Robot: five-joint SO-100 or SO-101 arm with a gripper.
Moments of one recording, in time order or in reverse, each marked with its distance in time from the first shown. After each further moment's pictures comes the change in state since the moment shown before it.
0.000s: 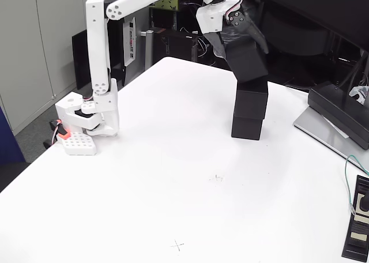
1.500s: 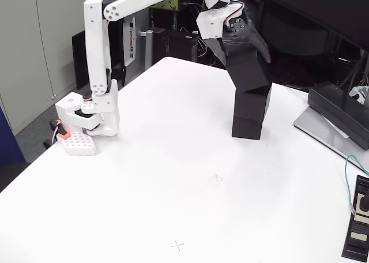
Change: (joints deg) arm 4.6 0.1 2.0 -0.1 0.0
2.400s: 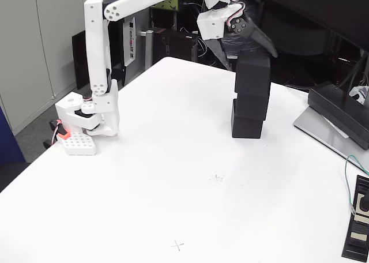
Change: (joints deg) arm -0.3 0.0 0.1 0.0 -4.1
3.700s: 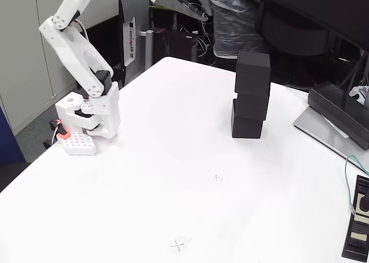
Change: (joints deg) arm 13.0 37.0 6.0 1.5 -5.9
